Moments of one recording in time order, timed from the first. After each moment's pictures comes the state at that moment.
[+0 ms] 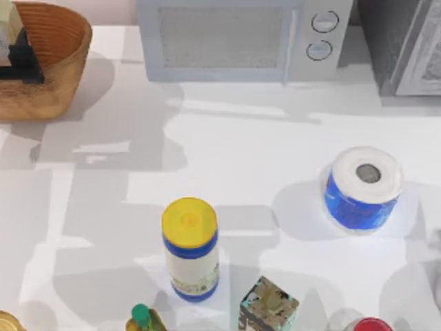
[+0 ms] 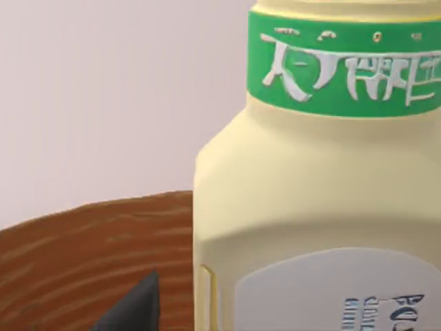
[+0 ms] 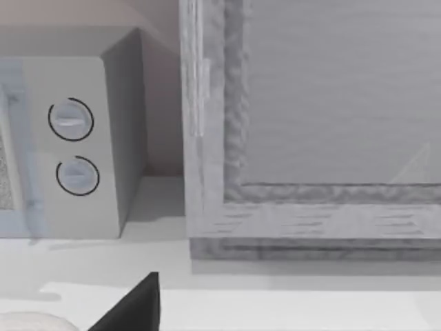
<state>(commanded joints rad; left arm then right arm) 0.12 1.97 0.79 1.17 0.16 0.01 0.00 0.00 0.00 0.00 0.00 0.00</state>
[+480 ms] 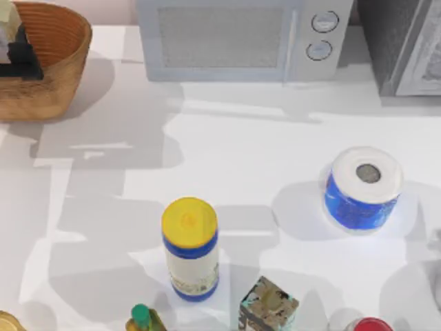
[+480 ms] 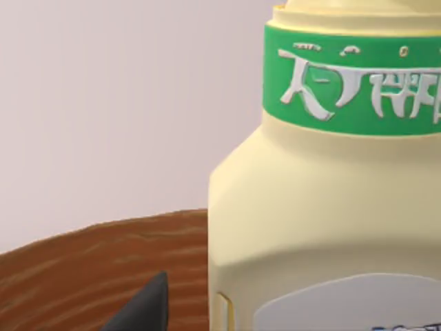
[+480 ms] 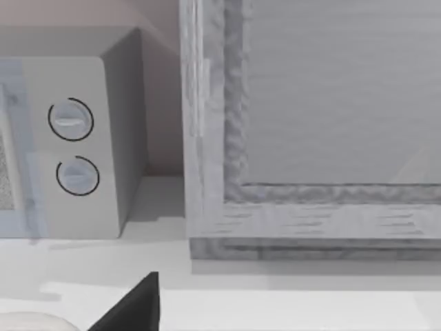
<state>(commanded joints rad) 0.12 2.01 0.82 1.20 0.16 0.02 0.00 0.00 0.00 0.00 0.00 0.00</state>
